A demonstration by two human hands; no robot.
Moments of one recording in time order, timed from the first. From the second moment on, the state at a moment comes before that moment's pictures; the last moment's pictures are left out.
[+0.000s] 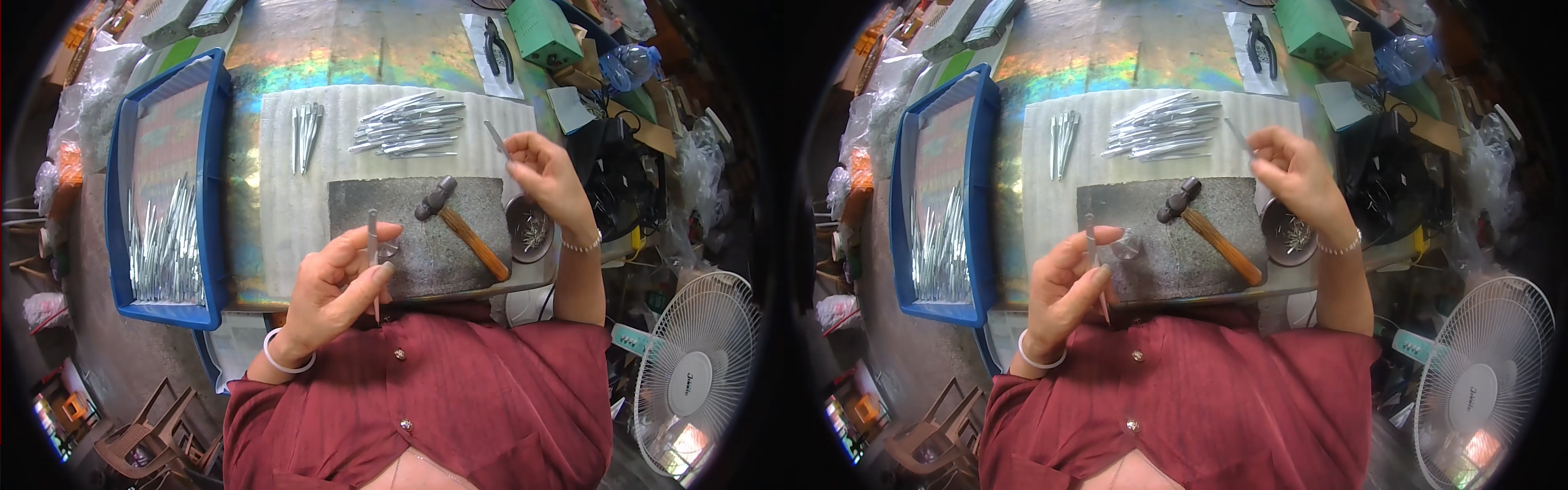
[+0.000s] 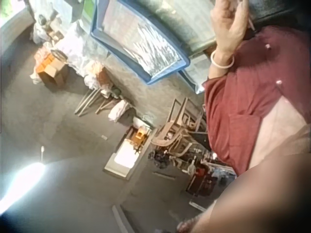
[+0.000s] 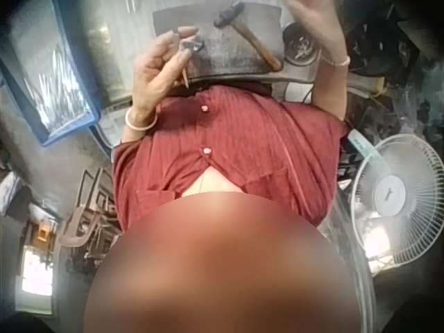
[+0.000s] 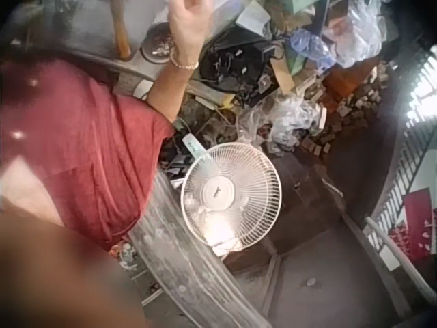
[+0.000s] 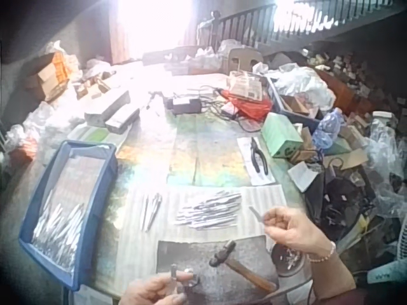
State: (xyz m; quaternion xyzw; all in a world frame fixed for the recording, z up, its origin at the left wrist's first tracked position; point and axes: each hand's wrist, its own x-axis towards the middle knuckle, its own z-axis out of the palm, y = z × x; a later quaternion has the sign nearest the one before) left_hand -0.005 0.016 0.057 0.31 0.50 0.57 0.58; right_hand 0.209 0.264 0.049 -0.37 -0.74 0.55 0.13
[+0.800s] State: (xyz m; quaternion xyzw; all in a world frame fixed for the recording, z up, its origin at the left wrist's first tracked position) left_hand 0.008 0.019 0.041 0.39 0.51 0.62 0.45; right_hand 0.157 0.137 0.073 -0.20 -0.72 0.63 0.21
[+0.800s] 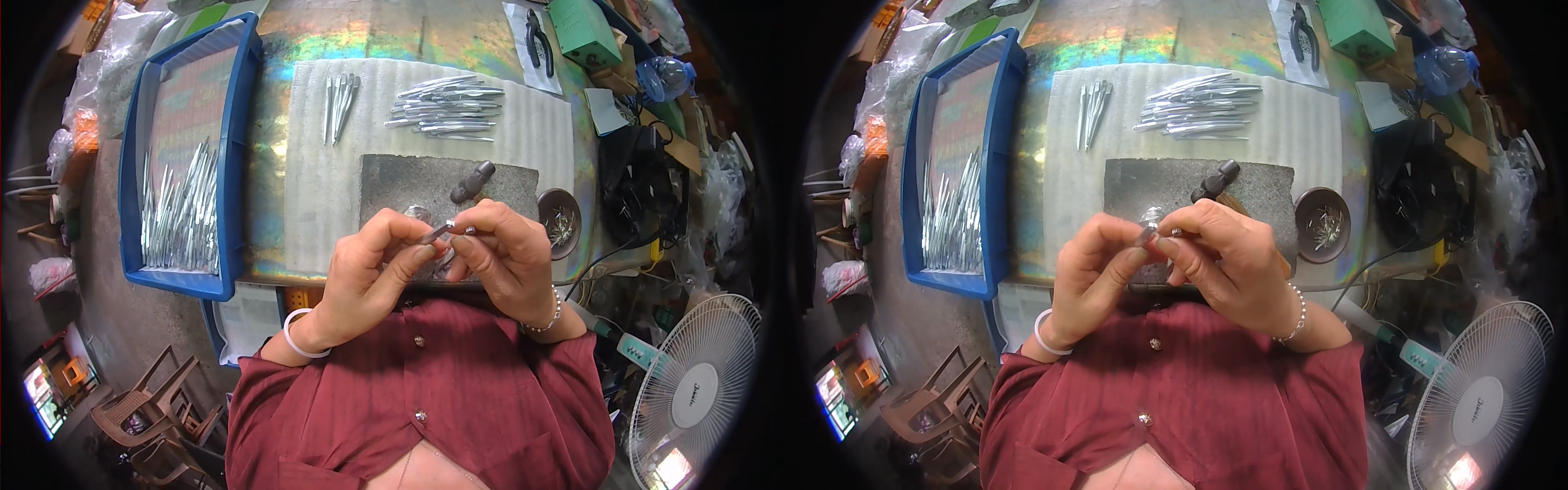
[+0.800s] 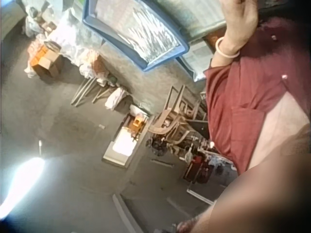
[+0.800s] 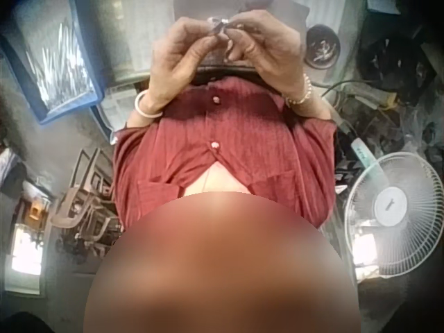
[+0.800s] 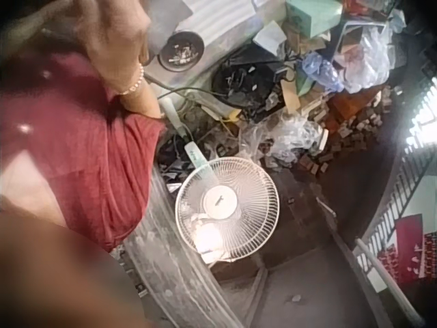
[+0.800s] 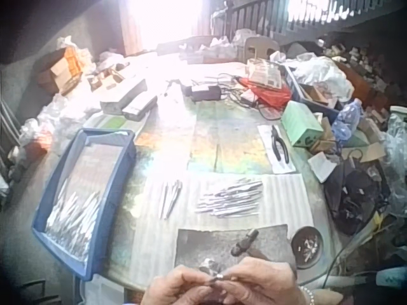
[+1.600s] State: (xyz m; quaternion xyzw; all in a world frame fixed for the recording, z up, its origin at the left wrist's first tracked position) left_hand 0.013 0.018 0.045 0.43 0.50 0.59 0.46; right_hand 0.157 0.130 0.068 -0.21 -0.74 0.58 0.28
